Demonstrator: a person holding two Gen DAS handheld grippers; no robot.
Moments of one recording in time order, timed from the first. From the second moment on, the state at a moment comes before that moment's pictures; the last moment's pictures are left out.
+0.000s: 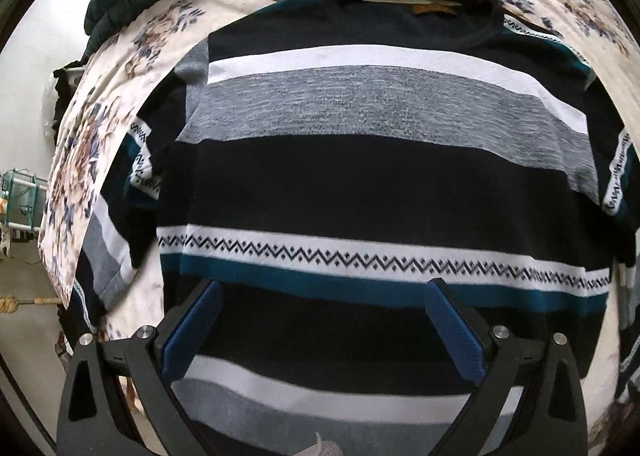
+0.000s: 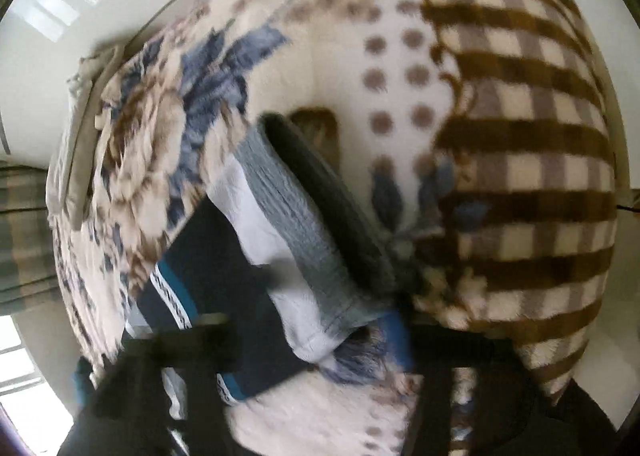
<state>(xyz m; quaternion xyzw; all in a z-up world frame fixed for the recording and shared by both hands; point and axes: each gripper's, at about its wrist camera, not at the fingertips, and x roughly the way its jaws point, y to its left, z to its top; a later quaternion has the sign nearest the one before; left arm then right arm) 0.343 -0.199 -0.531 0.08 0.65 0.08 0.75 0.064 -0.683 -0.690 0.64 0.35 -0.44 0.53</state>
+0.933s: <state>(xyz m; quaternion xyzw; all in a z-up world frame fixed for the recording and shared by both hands) 0.368 -0.149 -0.553 0.06 0.65 0.05 0.75 0.077 -0.732 -0.628 0.65 0.22 -0.40 0.61</state>
